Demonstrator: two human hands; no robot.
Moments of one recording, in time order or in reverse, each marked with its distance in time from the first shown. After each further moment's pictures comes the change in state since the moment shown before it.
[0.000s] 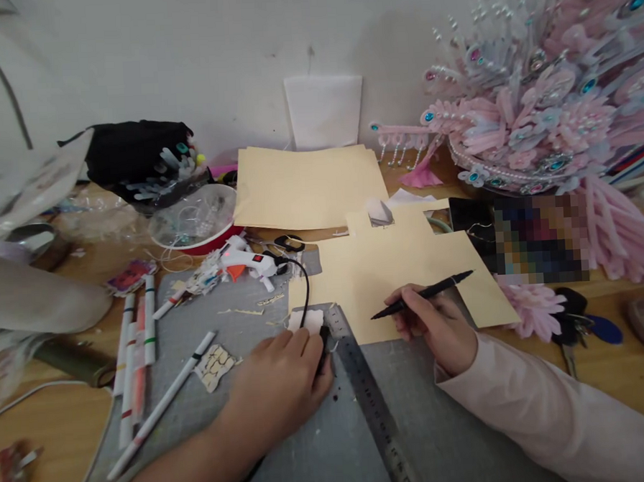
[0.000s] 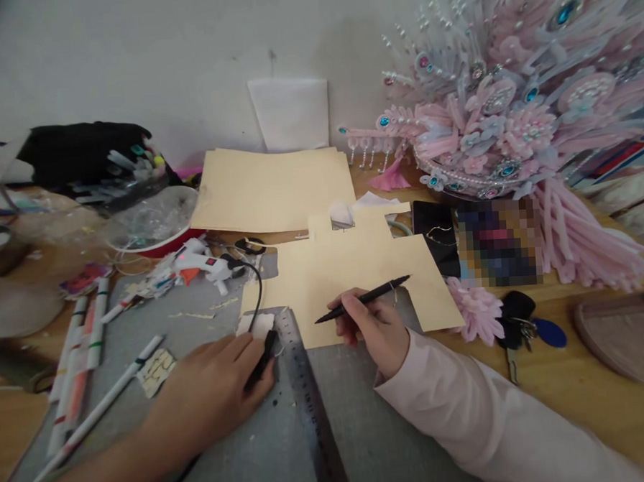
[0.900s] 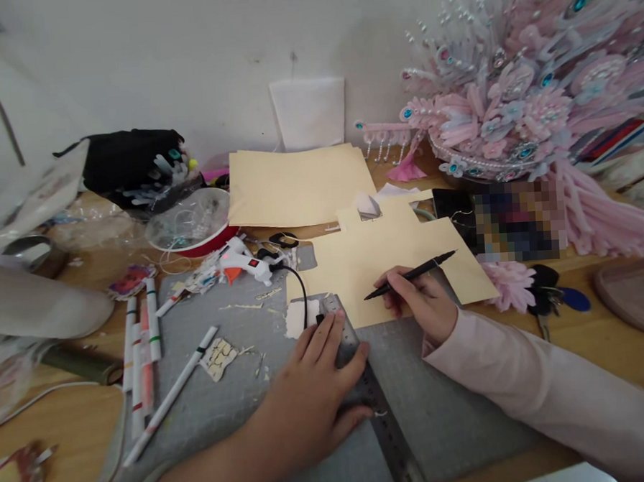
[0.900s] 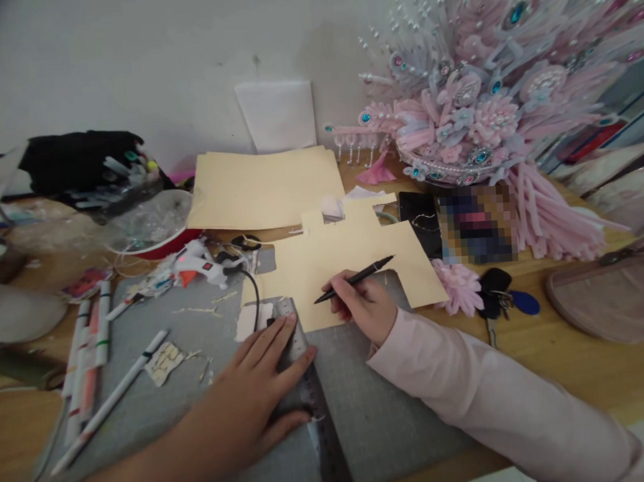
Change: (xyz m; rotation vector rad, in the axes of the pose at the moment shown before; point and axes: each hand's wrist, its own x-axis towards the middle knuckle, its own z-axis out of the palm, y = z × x) left_hand -0.019 0.020 0.005 -0.229 -0.078 0.261; right_hand 0.003 -0.004 -0.001 -0.282 -0.031 -0.178
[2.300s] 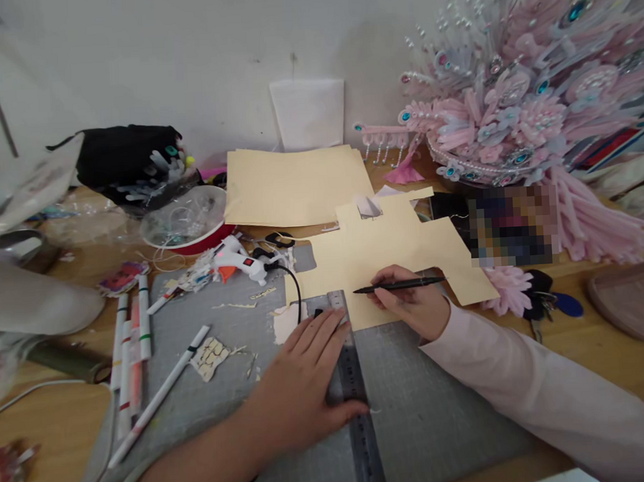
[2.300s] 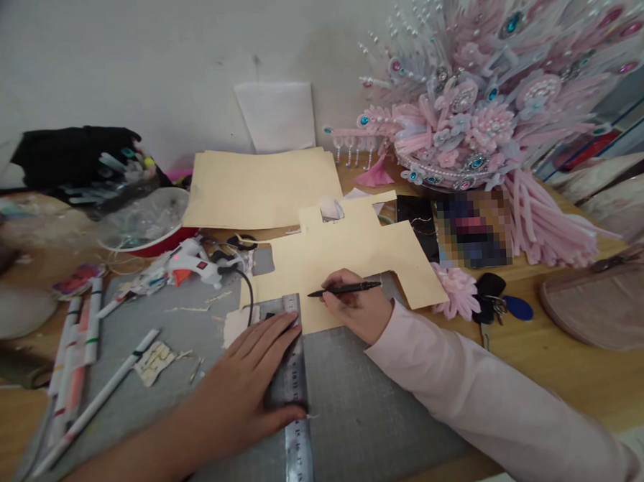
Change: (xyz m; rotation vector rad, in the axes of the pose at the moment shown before) left_hand 0.010 -0.007 0.007 -0.015 0.063 -0.029; right_hand 0.005 0.012 -0.010 -0.182 -0.110 -0.122
